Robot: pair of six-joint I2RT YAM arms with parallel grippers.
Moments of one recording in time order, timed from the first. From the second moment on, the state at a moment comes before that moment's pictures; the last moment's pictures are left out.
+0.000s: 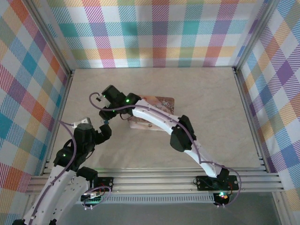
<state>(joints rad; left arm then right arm) -0.33 0.55 0.61 -0.78 -0.19 -0.66 1.01 2.42 2.44 -0.81 -0.04 0.10</state>
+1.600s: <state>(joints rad) -0.20 1.41 0.43 0.46 -0.30 -0.06 0.17 1.35 0.25 0.71 0.22 -0.03</state>
